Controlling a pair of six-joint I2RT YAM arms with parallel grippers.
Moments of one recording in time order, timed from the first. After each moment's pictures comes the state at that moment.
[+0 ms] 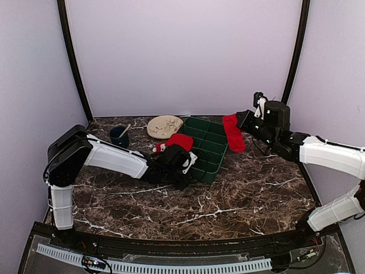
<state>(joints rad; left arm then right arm) -0.98 2.00 1.22 -0.06 -0.17 -0.08 0.61 1.28 0.88 0.20 0.23 0.65</state>
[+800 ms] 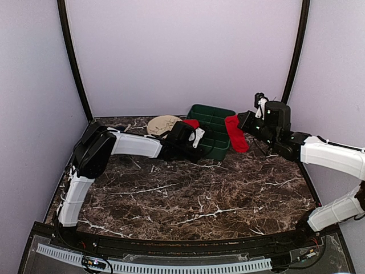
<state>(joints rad) -0.81 2.32 1.68 0.01 0.06 -0.03 0.61 1.27 0.88 0.17 0.25 0.63</state>
